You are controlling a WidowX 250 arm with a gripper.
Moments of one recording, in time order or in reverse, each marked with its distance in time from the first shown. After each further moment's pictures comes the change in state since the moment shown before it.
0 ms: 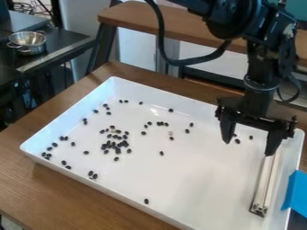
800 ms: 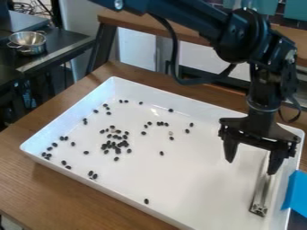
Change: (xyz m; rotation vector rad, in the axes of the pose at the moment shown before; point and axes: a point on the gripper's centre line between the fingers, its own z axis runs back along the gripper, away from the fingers) arm -0.010 -0.009 -0.032 -0.019 0.069 0.024
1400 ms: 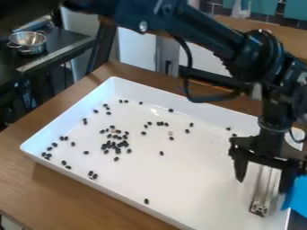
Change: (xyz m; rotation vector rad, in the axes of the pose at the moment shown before) arm -0.012 -0.021 -0.019 -0.014 0.024 0.018
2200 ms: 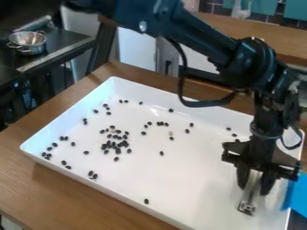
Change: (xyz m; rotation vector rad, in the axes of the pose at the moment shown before) arm -0.005 0.023 -0.009 0.048 0.029 0.029
